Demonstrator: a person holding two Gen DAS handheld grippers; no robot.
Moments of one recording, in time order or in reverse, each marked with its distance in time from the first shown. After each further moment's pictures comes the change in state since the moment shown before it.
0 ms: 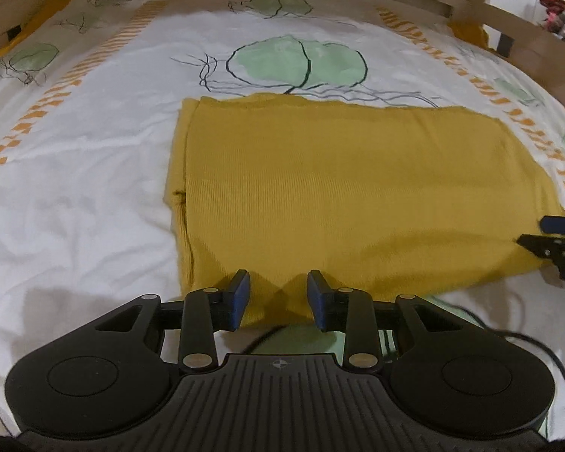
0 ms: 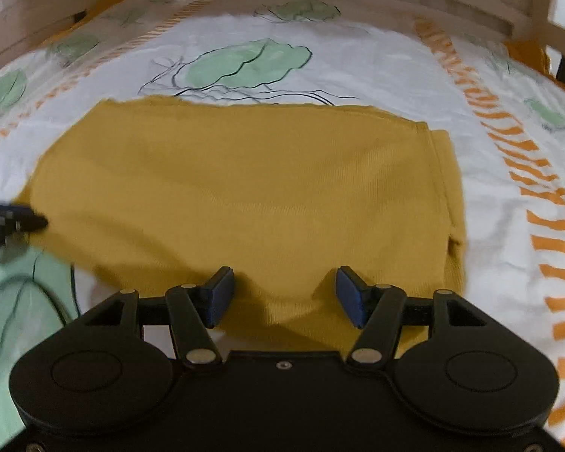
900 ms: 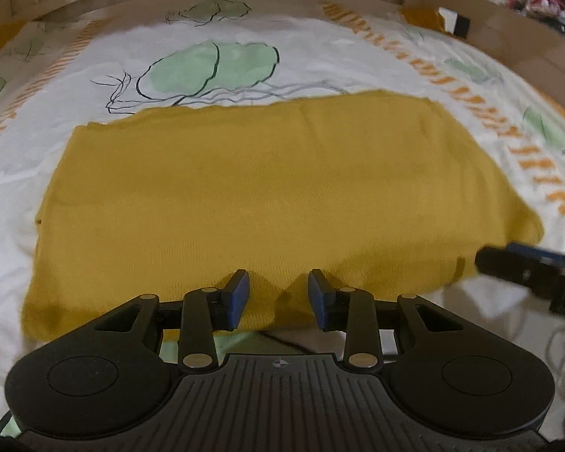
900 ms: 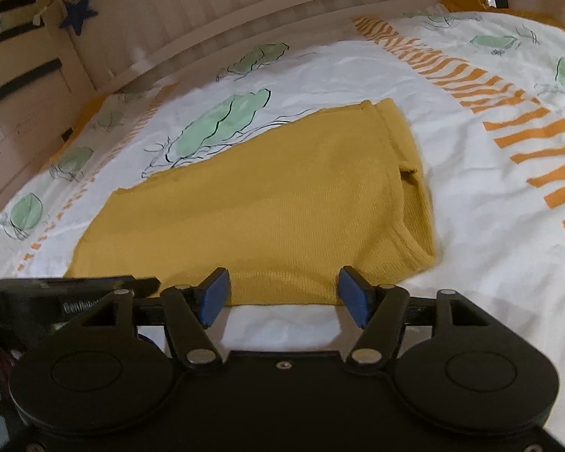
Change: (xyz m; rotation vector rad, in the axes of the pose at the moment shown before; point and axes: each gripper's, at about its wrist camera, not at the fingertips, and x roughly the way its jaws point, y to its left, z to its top) left arm 0.019 -0.102 -0.001 0.092 -0.017 -0.049; right arm -0.030 -0.041 -0.048 0.390 -0.171 0.144
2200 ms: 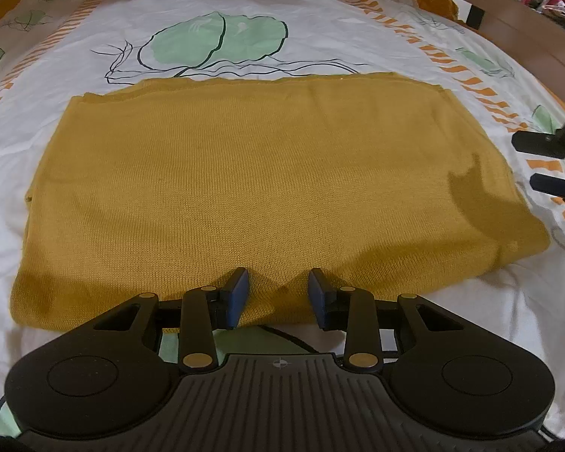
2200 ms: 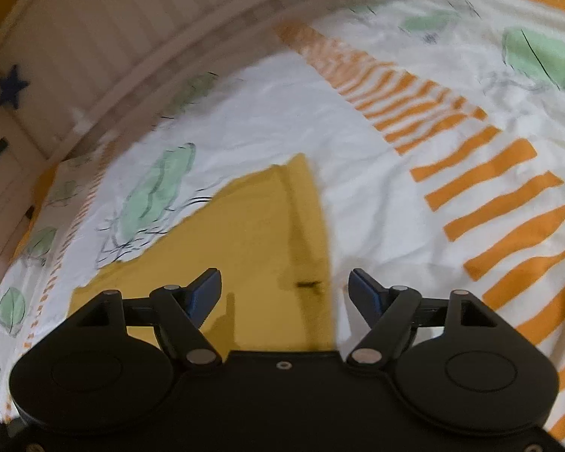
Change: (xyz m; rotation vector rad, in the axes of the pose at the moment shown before) left arm 0.011 0.005 0.009 -0.057 0.084 -0.020; right arm 0.019 -0.079 0.080 0.256 0.007 -0.075
